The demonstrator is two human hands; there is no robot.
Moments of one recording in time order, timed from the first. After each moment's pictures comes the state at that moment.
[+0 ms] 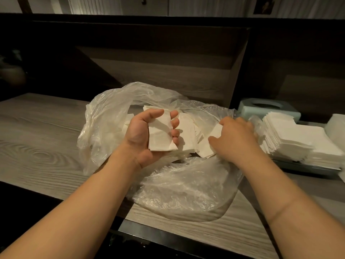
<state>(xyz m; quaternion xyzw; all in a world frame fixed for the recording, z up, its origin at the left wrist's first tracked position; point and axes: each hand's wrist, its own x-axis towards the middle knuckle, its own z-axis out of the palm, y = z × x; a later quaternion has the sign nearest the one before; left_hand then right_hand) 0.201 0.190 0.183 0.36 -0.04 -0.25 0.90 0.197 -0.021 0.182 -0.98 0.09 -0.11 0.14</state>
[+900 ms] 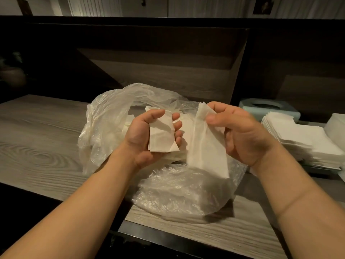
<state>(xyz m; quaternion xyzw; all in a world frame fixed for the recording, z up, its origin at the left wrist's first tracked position) 0.202 0.190 0.184 0.38 -0.01 -0.25 0.89 0.162 -0.016 0.225 -0.64 -0.20 0.11 0.74</state>
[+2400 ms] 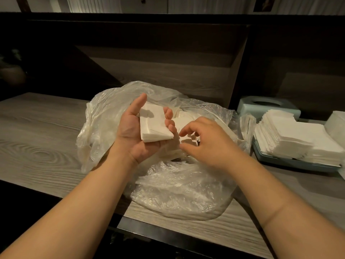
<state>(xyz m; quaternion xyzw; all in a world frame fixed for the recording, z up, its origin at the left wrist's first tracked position) 0.205 0.200 0.186 0.29 -0.02 -0.23 0.93 0.187 0.007 0.173 -0.94 -0.18 -0.10 0.28</state>
